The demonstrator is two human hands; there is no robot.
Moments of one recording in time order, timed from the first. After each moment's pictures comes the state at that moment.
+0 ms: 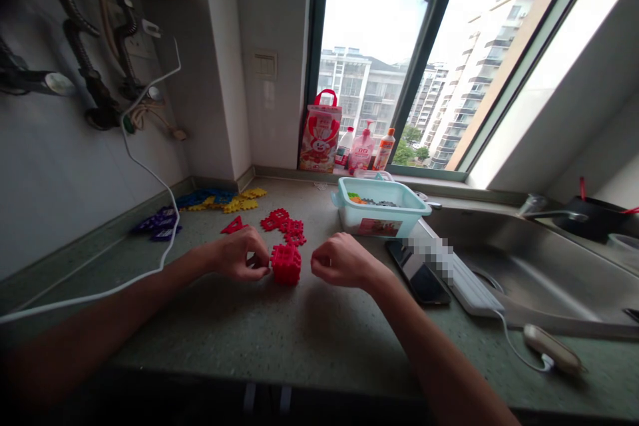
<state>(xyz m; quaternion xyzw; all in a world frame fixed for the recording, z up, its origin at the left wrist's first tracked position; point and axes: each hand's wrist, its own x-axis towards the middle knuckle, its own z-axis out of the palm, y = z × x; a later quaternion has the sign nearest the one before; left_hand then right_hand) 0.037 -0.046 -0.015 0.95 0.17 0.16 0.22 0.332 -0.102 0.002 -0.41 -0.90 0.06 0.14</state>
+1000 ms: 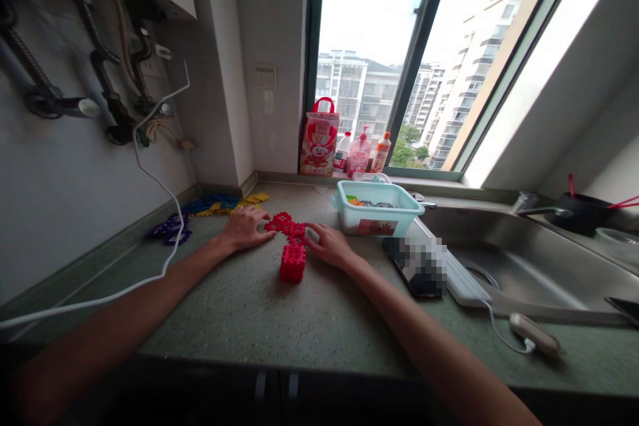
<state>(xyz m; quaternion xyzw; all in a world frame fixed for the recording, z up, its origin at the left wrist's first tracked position) 0.020 0.020 -0.043 0.86 0.46 0.22 -0.10 0.321 -0.032 -0.064 -0.48 -0.83 0.10 0.28</state>
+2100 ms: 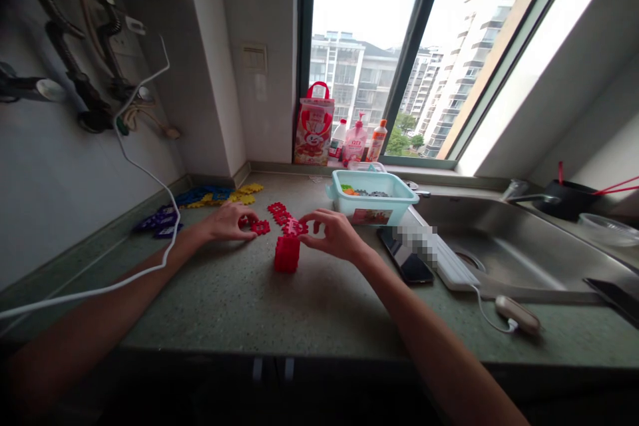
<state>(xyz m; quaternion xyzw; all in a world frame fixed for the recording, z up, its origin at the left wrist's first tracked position) -0.007 0.024 -0.030 0.91 0.40 0.13 0.01 0.337 -0.074 -0.018 -0.38 -0.84 0.12 0.38</state>
